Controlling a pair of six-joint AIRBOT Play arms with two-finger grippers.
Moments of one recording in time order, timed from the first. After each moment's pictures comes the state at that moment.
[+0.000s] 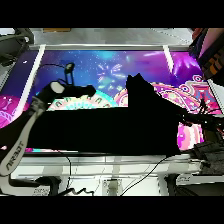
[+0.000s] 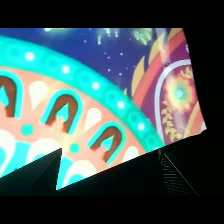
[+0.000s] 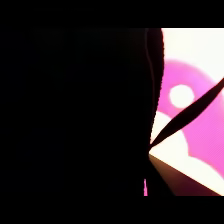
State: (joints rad) left arm -0.26 -1.56 1.30 0.91 -0.64 -1.28; right arm -0.65 -1.56 0.88 -0.66 0.97 0.91
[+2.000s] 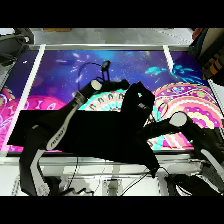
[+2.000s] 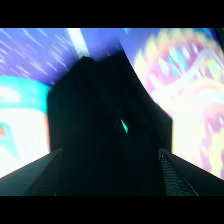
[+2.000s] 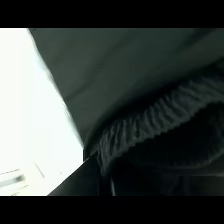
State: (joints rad) left arm -0.47 -1.96 1.78 0.66 -0.52 -1.28; right arm 0.35 -1.01 0.73 -0.80 1.17 0.90
